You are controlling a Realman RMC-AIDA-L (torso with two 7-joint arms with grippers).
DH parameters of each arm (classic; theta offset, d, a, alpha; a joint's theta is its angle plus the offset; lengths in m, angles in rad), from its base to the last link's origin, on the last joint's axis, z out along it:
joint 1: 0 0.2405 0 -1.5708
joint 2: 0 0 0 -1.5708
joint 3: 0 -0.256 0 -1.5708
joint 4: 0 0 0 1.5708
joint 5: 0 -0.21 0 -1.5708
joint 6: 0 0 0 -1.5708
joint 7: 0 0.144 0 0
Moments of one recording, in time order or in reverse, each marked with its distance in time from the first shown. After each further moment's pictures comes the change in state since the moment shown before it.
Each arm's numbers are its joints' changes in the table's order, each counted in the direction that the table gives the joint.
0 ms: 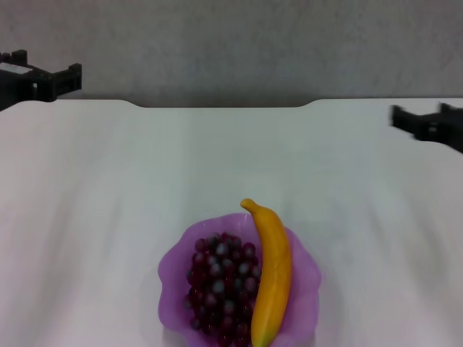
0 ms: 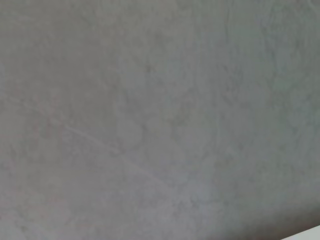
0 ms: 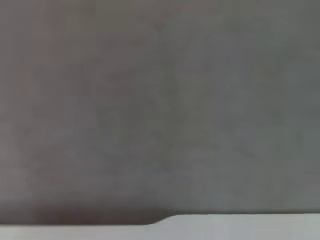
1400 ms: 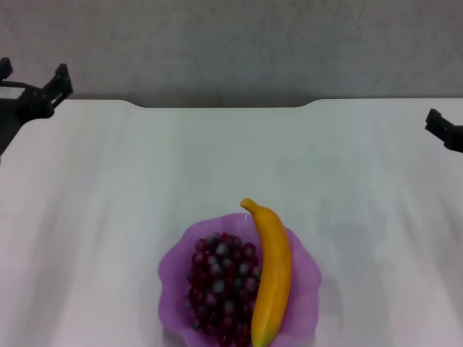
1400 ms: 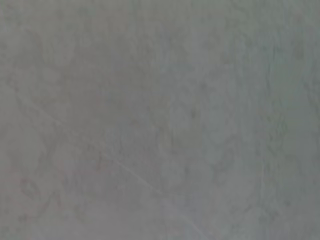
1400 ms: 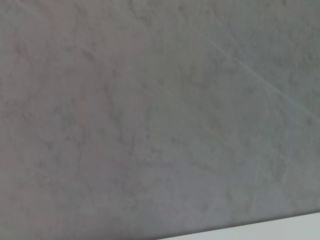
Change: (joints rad) left arm 0.099 0.058 -0.360 -0.337 0.081 -0.846 -0.067; right arm -0.041 0.005 0.022 -0.223 -0.005 0.362 0.096
